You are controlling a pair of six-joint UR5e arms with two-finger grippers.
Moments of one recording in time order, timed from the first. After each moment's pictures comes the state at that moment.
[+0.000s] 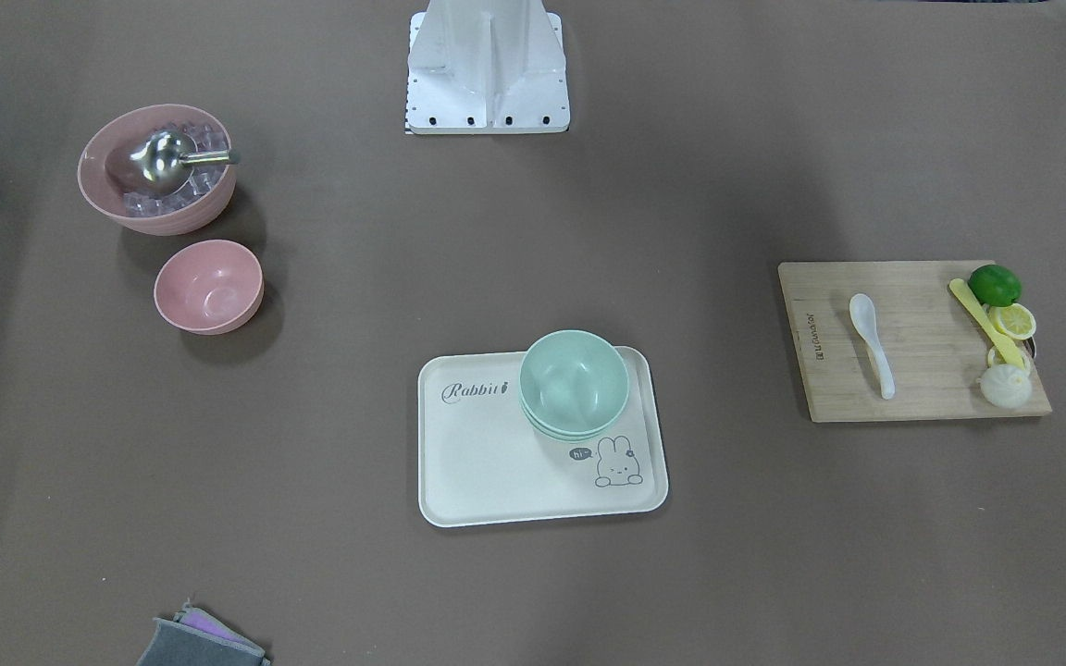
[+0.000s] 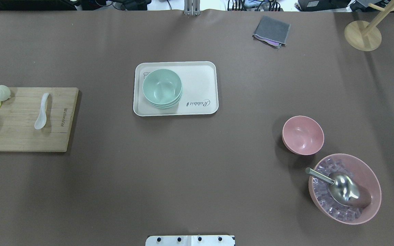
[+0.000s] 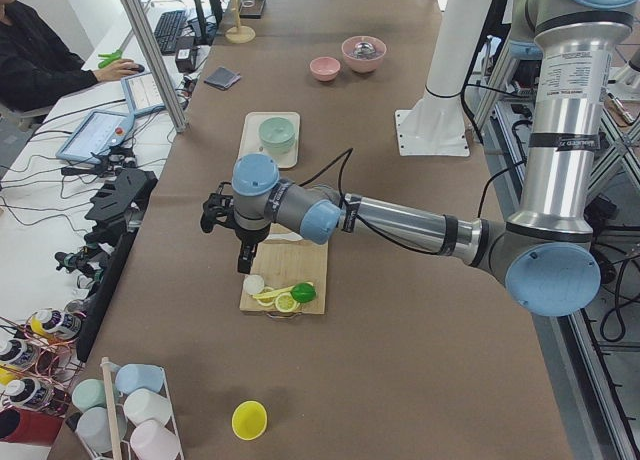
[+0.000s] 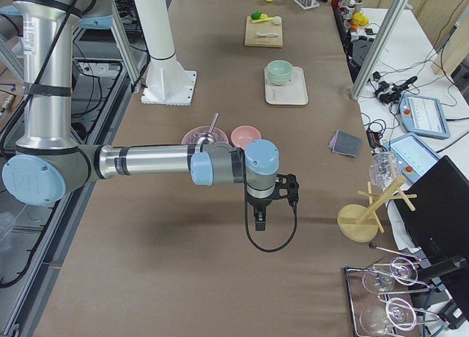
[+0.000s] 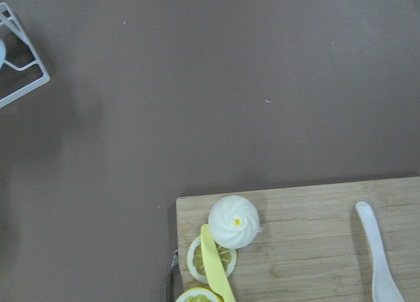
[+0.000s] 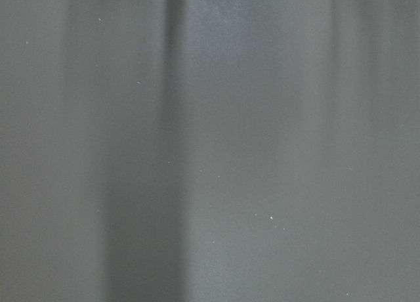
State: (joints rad) left arm -1.40 -1.64 -1.72 -1.85 -2.35 -0.41; right arm 1.56 -1.65 1.75 -1.55 2.35 0.03
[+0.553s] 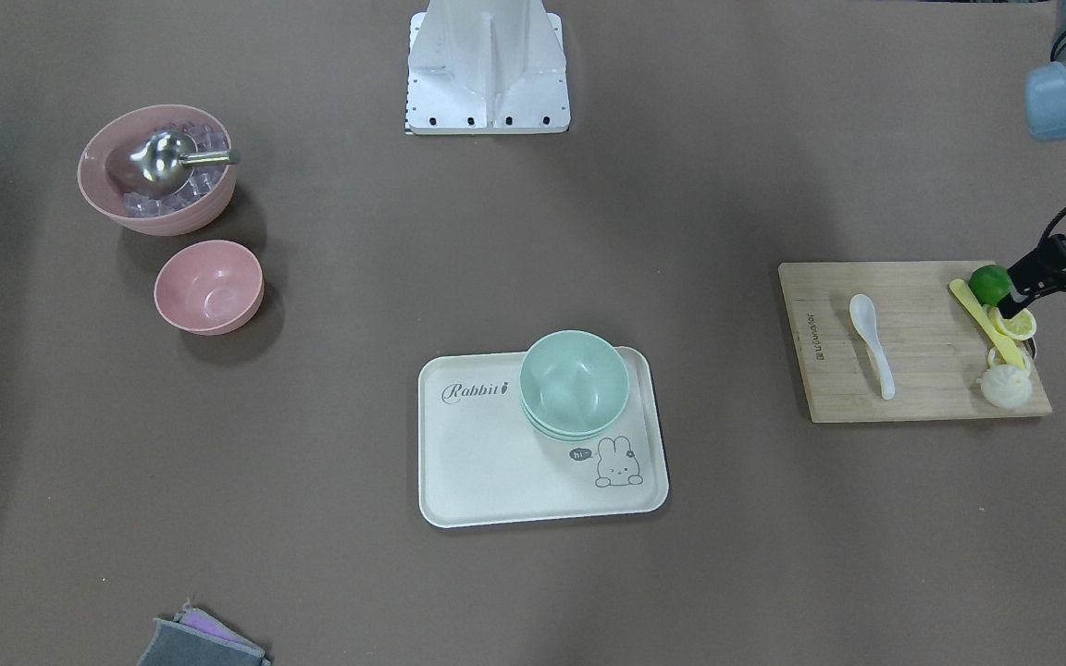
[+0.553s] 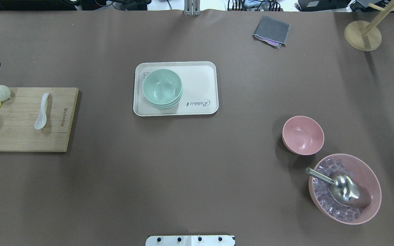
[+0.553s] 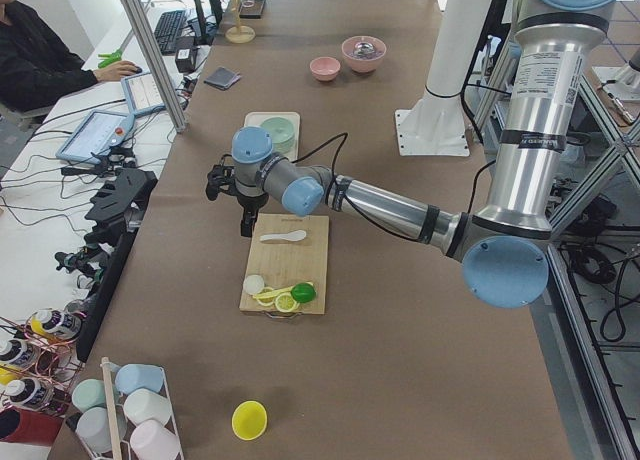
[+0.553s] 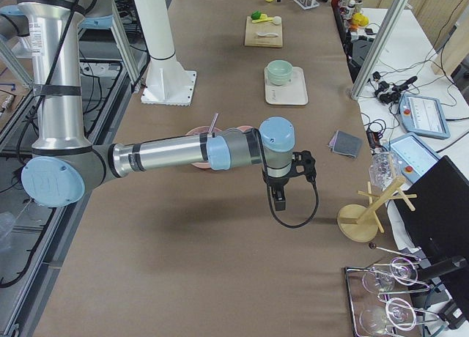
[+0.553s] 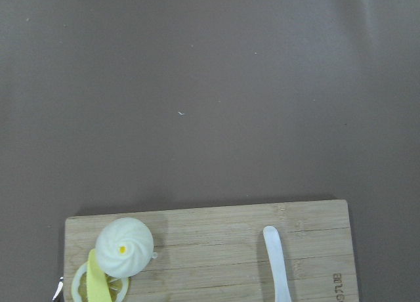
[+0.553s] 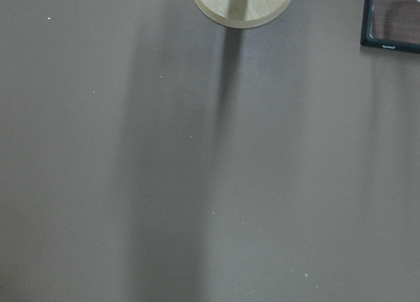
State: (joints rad) left arm -1.26 -1.72 -1.72 -1.87 -2.31 -0.53; right arm 1.53 -1.55 1.76 -1.55 2.37 0.03
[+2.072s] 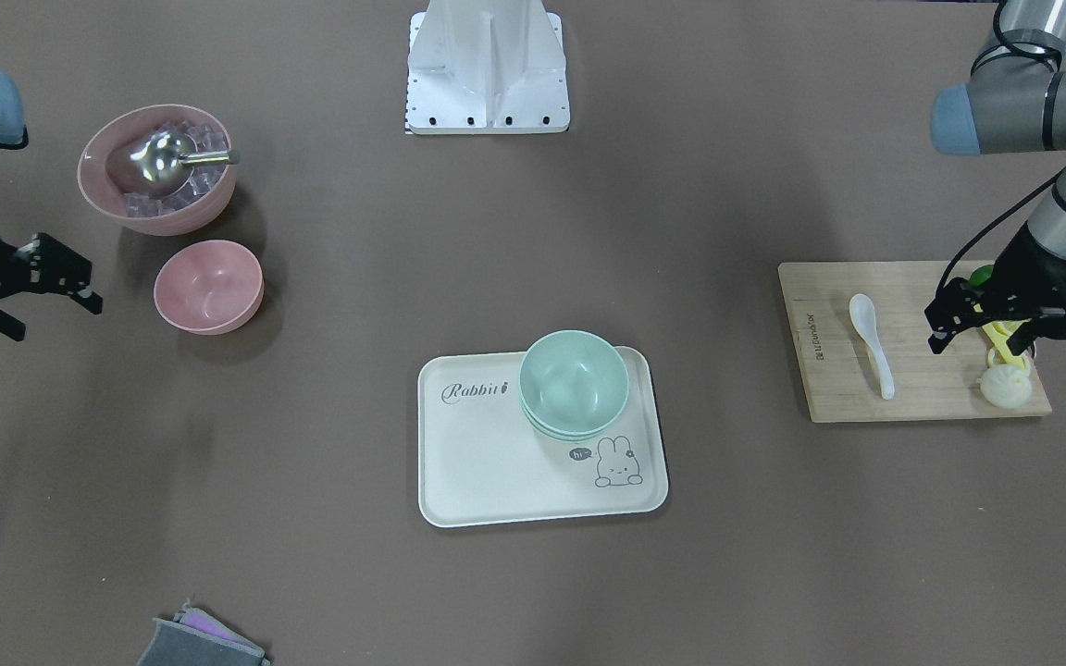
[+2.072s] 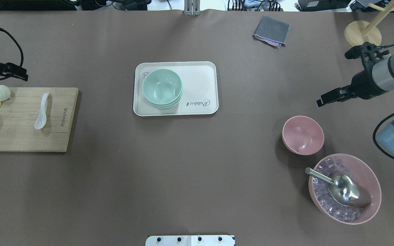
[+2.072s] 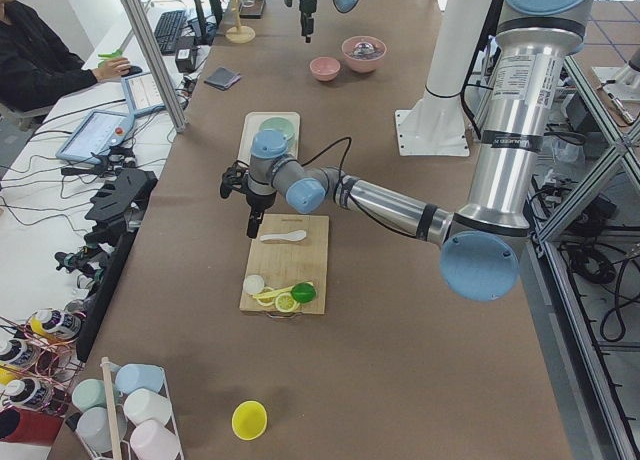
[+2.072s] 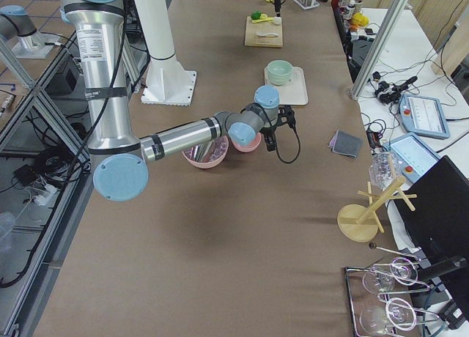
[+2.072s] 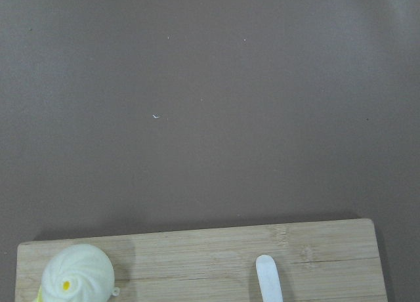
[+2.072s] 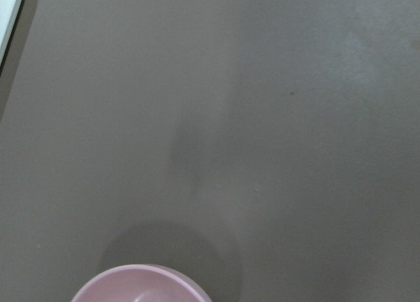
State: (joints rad) left arm -1.10 -1.72 -1.69 -1.95 -2.07 -0.67; right arm 0.97 -1.47 1.74 -1.03 2.27 0.69
